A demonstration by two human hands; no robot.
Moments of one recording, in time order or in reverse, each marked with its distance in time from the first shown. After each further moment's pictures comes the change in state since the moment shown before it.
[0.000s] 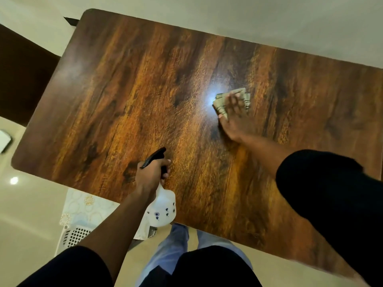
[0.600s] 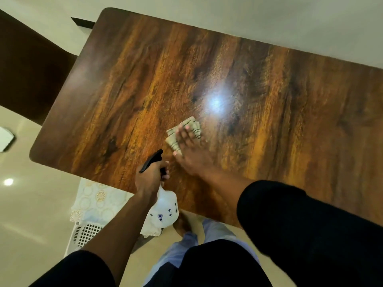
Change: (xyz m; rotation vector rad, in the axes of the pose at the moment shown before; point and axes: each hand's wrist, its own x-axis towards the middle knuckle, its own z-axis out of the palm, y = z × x) left_hand 0.006 -0.025 -0.071 -0.108 0.079 -0.024; right_hand -0.077 -0.203 0.076 -0.009 -0.103 -0.298
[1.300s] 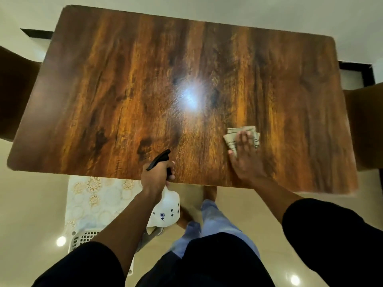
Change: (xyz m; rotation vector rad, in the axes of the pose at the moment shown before) left_hand -0.023 -0.056 -0.032 0.202 -0.224 0.069; right_hand -0.194 0.071 0.069 0.093 0.250 0.629
